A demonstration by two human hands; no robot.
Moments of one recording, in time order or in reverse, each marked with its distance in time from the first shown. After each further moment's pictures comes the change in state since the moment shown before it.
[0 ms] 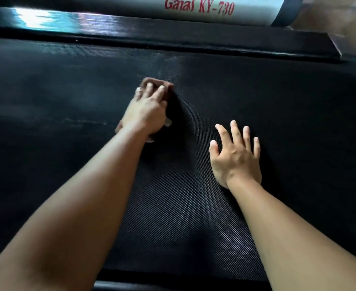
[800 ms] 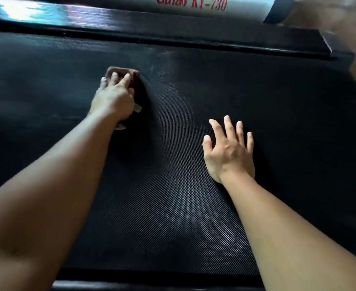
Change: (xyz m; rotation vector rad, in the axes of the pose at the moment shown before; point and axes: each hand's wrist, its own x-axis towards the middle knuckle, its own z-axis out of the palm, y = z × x) left_hand 0.038 -0.067 0.004 0.027 0.074 -0.137; right_hand 0.001 -0.001 0.000 0.007 0.007 0.005
